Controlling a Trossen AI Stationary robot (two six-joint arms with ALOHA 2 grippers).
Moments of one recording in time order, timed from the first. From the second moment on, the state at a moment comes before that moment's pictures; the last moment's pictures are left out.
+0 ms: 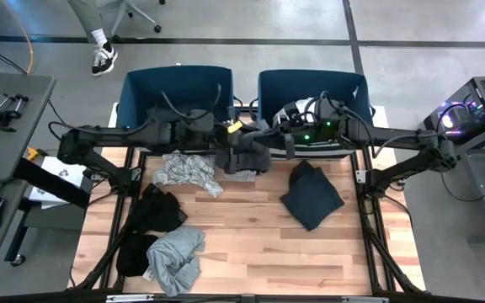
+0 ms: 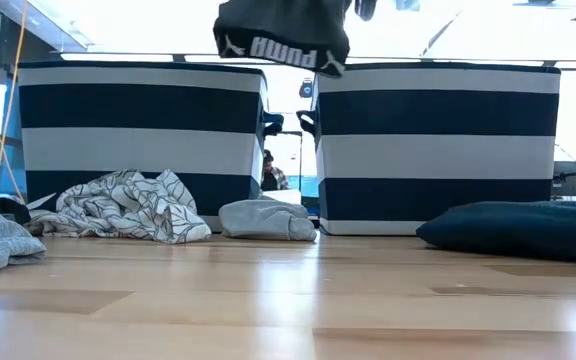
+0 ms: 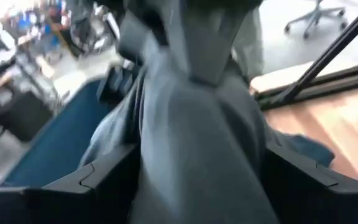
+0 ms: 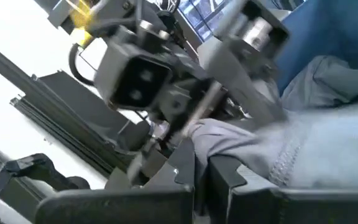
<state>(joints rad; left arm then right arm) 0.08 1.47 1.34 -0.14 -0.08 0.36 -0.16 1.29 1.19 0.04 -0.24 0.65</state>
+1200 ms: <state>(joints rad) 0.22 1.11 1.40 -0.40 -0.65 0.57 -0.35 1.07 1.19 -0.01 -0.18 0.51</state>
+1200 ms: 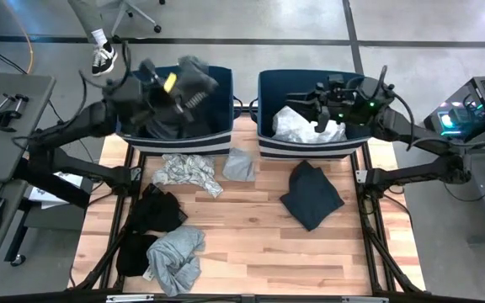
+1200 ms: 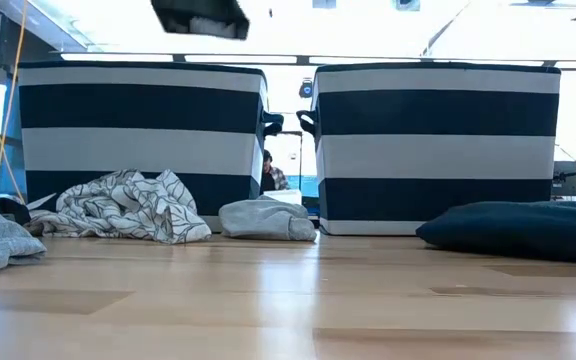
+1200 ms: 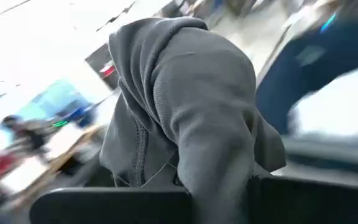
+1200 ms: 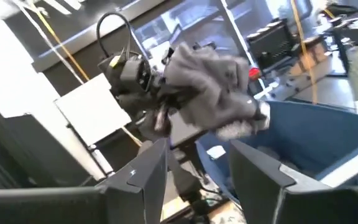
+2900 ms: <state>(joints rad) 0.74 1.26 1.46 -1.01 0.09 0.00 0.09 1.15 1.19 -0.80 -0.06 0.65</state>
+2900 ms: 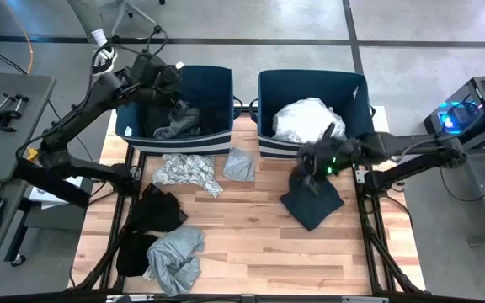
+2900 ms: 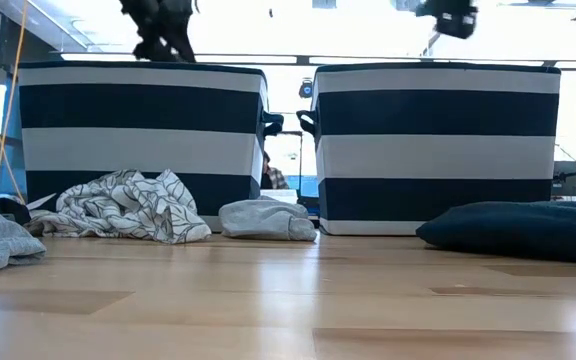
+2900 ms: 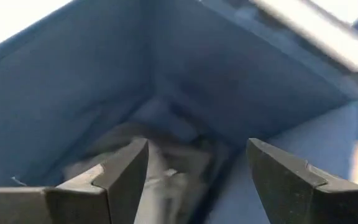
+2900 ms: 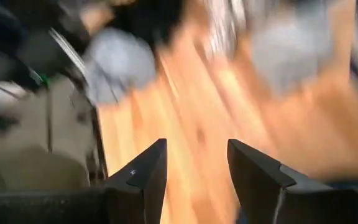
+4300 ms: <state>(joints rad) 0.28 1.19 1.41 -0.70 0.09 -0.02 0.22 1.34 0.80 -0.43 0.01 1.05</state>
